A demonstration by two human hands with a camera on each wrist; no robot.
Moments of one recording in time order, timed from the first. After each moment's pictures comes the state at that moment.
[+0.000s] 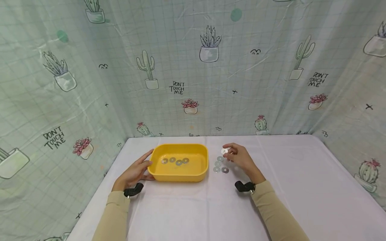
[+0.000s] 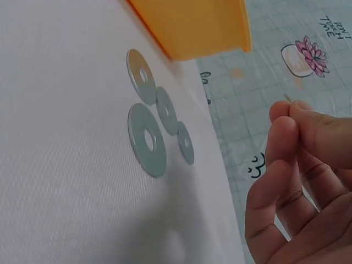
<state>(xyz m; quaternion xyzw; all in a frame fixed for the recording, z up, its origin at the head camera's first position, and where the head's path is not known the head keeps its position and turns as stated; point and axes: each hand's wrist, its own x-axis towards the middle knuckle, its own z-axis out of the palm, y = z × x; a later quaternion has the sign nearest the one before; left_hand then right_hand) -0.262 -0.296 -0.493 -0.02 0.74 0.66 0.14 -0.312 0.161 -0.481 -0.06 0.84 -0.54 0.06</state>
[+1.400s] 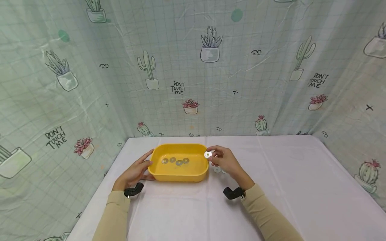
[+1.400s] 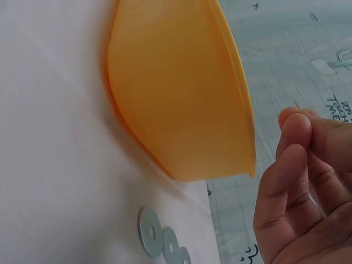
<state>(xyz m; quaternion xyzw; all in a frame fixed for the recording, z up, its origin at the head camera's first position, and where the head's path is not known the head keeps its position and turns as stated) -0.262 -0.296 -0.493 -0.02 0.73 0.66 0.14 -0.281 0.104 -0.458 -0.11 0.81 -0.57 0.08</state>
